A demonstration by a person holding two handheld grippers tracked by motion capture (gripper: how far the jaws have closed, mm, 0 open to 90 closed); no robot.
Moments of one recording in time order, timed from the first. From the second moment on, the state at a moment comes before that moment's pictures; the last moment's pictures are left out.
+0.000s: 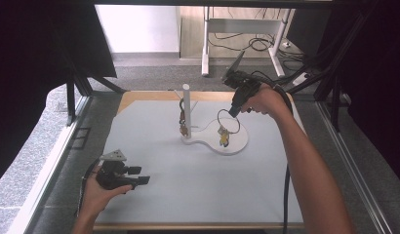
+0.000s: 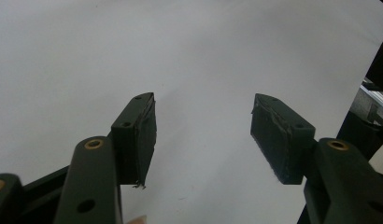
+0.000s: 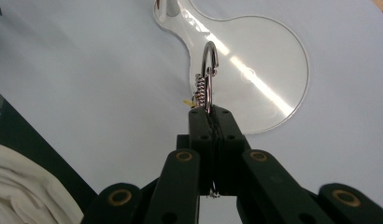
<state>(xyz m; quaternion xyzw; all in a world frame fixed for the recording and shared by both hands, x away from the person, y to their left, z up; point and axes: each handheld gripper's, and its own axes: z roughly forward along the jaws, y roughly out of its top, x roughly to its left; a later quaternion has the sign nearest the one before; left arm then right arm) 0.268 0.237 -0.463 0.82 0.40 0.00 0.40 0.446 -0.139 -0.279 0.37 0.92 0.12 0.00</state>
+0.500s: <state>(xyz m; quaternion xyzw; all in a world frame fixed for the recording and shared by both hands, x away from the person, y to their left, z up) 0.268 0.237 -0.463 0.82 0.40 0.00 0.41 0.457 -0.131 -0.279 0.37 0.92 0.11 0.01</state>
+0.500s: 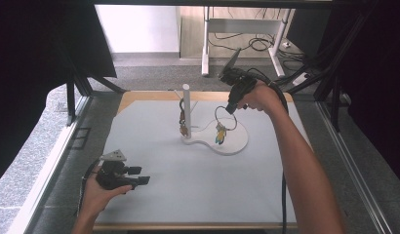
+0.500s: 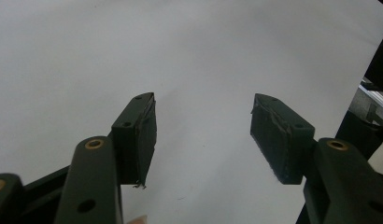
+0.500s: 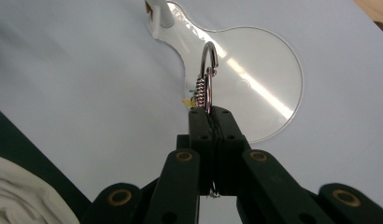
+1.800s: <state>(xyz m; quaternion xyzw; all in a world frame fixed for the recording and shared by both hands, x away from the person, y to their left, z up) 0.268 0.241 -0.460 0.82 0.40 0.00 0.42 0.495 -0.103 -0.289 0.38 0.91 0.13 0.01</state>
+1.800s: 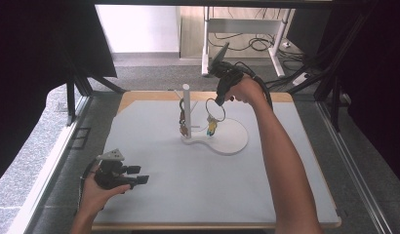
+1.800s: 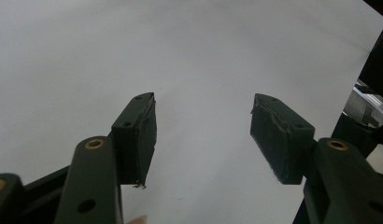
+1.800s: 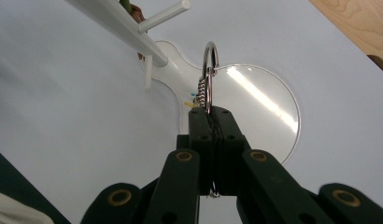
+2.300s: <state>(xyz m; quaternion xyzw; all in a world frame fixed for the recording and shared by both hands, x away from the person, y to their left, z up) 0.267 0.245 -0.457 0.82 0.39 0.00 0.42 0.507 -0.080 -0.294 0.38 0.92 0.12 0.02</state>
